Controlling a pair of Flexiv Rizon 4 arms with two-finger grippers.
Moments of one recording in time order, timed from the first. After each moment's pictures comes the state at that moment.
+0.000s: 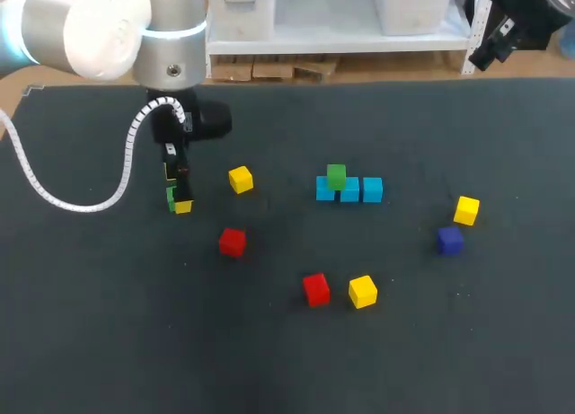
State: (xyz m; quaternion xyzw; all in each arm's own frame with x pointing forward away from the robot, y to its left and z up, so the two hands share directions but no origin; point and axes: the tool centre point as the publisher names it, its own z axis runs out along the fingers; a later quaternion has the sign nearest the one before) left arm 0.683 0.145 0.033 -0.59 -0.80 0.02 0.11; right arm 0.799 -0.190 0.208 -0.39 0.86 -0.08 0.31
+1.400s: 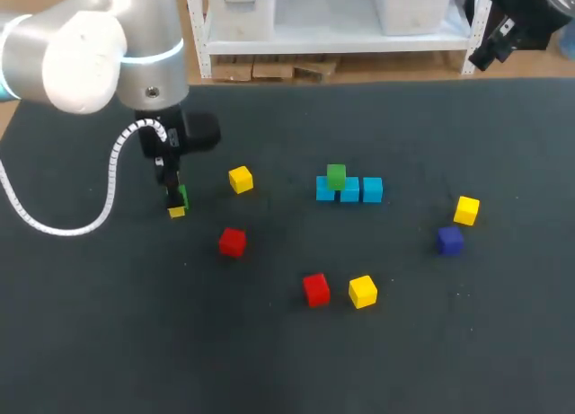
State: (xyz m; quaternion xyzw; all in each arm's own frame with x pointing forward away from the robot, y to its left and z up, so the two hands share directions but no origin) left arm 0.697 0.157 -0.001 -0.62 -0.79 0.03 0.06; right arm 0.799 -0.190 0.208 -0.39 0.86 -0.08 0.31
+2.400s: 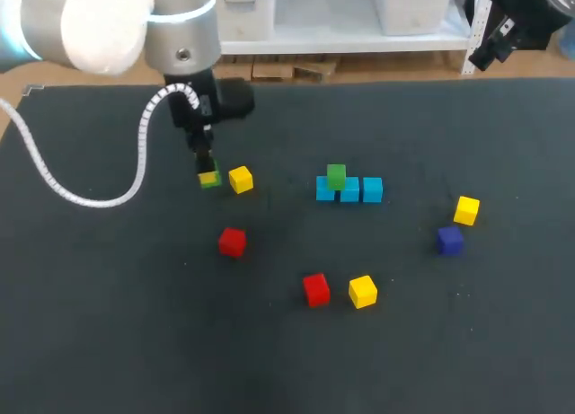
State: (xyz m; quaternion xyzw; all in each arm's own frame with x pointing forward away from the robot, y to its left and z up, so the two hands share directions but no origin) left arm 0.698 0.088 0.067 -0.64 -0.77 0.04 0.03; right arm 0.799 -0.190 0.208 -0.39 0.86 -0.08 0.31
